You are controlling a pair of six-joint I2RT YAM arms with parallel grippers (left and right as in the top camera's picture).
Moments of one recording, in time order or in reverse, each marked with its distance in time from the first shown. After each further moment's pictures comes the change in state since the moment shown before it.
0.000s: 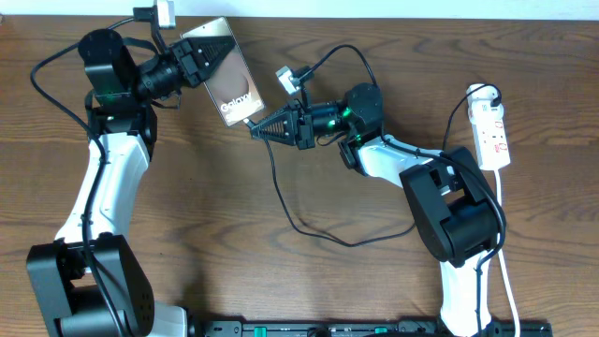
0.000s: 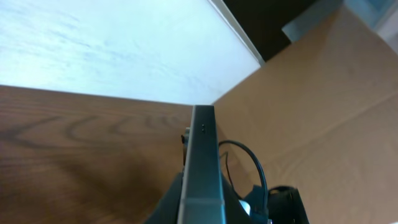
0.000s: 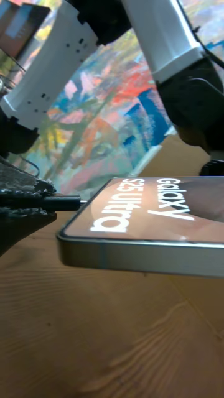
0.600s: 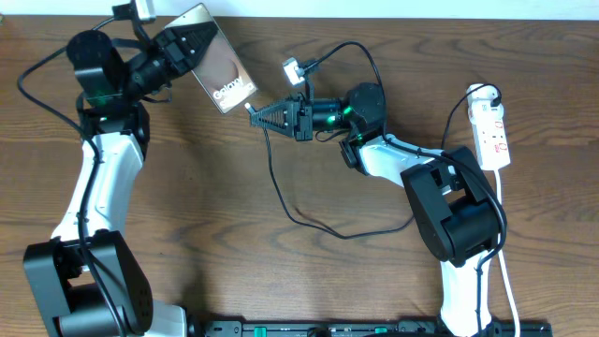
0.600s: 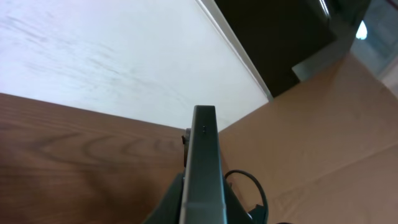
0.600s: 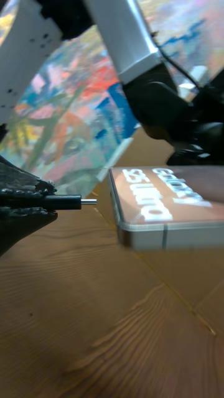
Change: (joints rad) left arm 0.045 0.009 0.000 0.078 -0.089 -0.143; right arm -0.006 0.000 0.001 0.008 0.124 0.069
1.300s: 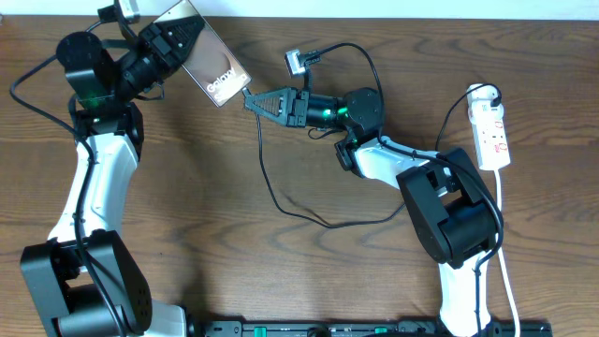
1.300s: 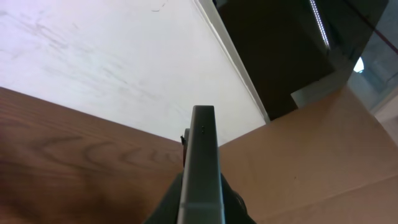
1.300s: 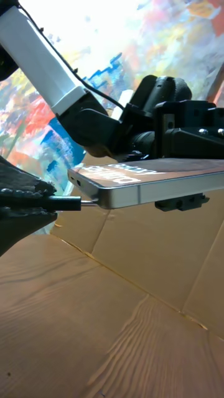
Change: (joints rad) left arm 0.025 0.000 0.000 0.026 -0.052 -0.116; right arm 0.029 0.000 0.000 0.086 0.178 0.327
